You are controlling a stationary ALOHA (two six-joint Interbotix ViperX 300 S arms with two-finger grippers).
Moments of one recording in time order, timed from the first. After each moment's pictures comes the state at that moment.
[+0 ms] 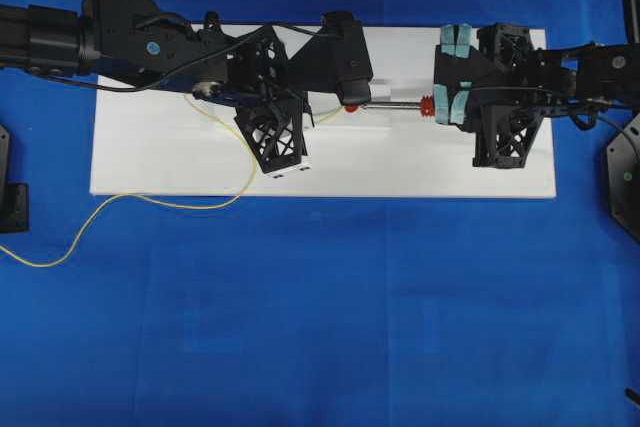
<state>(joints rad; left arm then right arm) 0.12 0.20 0.31 0.00 0.53 -0.09 -0.22 -0.23 0.90 -0.12 0.40 0.07</state>
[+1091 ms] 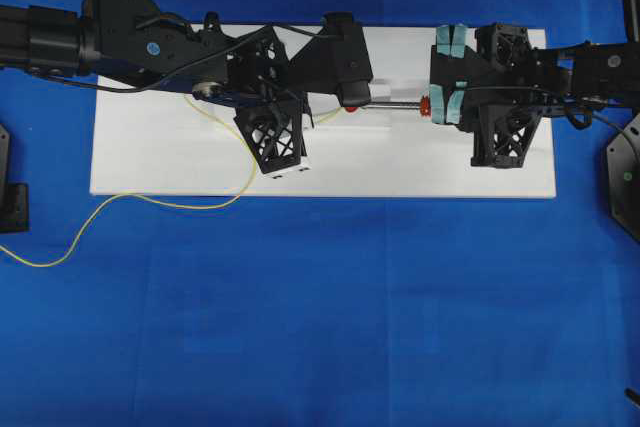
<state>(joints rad) 0.12 0.20 0.31 0.00 0.53 -0.08 -0.22 -0.23 0.89 -0.12 0.42 0.07</state>
